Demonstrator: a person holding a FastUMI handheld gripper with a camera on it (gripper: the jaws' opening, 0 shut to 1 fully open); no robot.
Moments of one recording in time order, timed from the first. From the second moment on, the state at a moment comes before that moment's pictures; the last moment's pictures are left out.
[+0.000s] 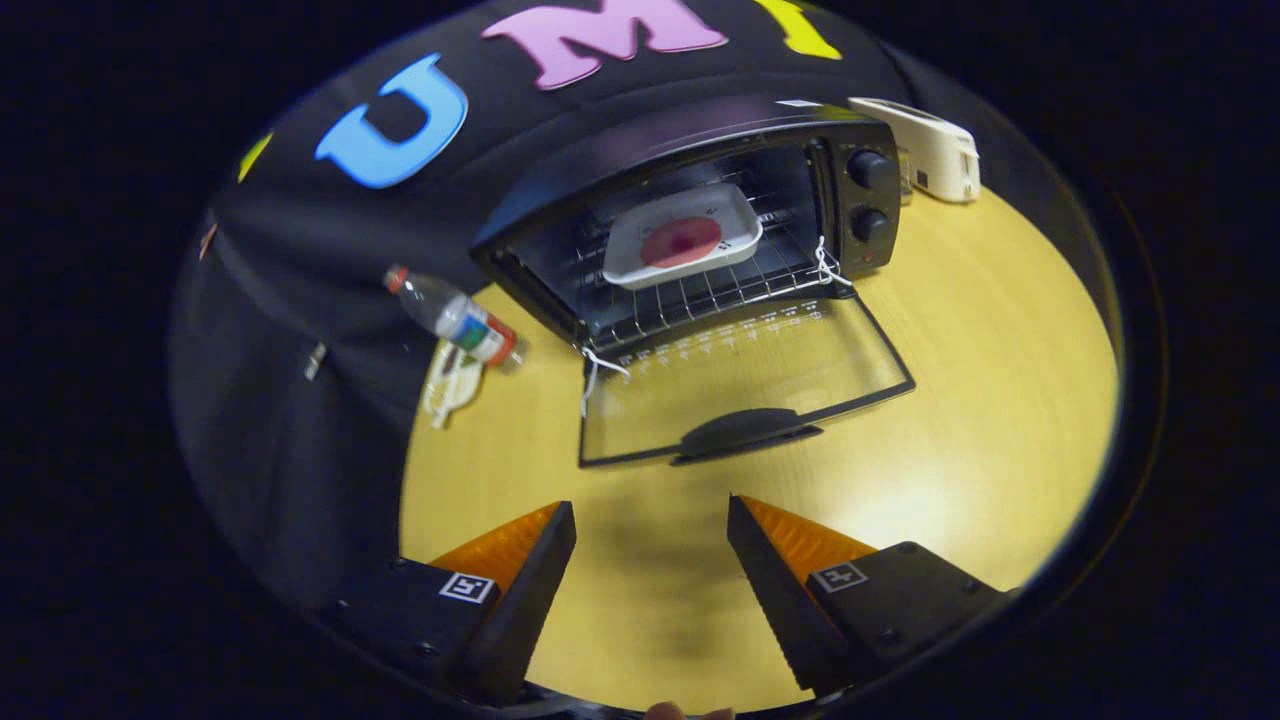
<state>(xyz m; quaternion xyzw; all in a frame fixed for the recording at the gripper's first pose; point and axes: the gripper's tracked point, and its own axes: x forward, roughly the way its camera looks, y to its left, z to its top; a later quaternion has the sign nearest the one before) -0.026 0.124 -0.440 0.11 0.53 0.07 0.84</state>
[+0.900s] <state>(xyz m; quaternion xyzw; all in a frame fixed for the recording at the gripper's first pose) 0.018 0.095 -0.524 -0.01 0.55 0.01 0.84</state>
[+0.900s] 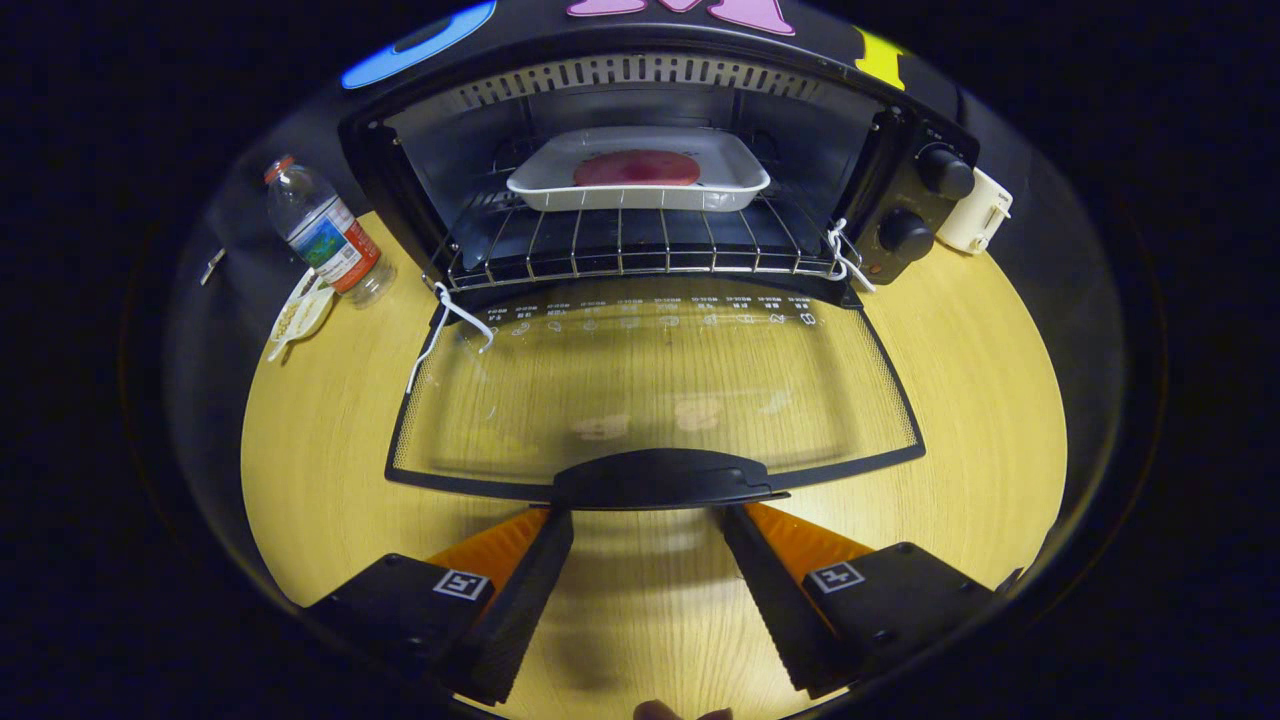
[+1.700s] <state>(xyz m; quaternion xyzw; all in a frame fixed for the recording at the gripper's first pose) 0.061 0.086 -0.382 0.06 0.38 0.03 0.92</state>
